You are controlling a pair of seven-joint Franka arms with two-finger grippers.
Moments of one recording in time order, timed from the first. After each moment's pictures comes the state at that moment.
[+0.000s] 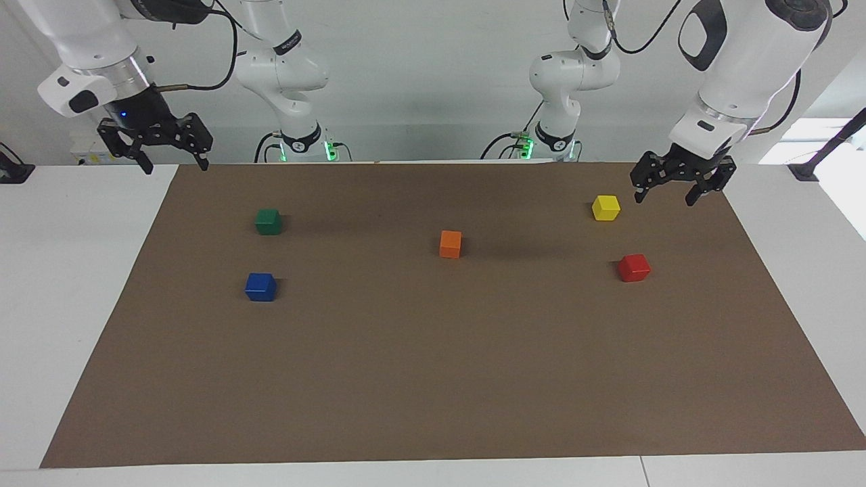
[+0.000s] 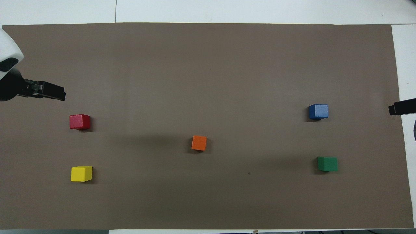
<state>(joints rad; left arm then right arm) 0.04 0.02 -0.13 -1.60 0.01 1.65 0.09 -0.02 -0.10 -0.08 -1.65 -0.01 1.56 -0.17</state>
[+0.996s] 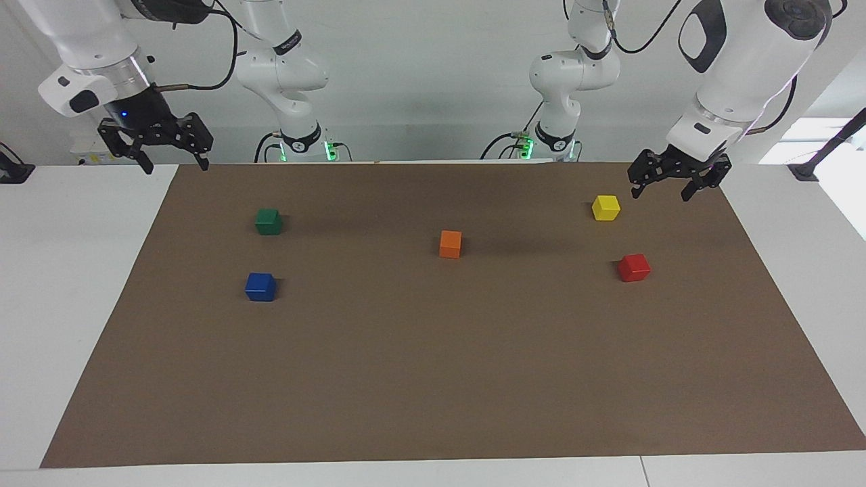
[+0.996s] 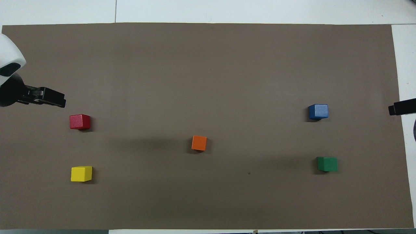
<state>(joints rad) 0.05 0.01 -0.13 -1.63 0.01 1.62 0.09 -0.02 -0.10 -0.08 -1.65 -0.01 1.56 -0.17</state>
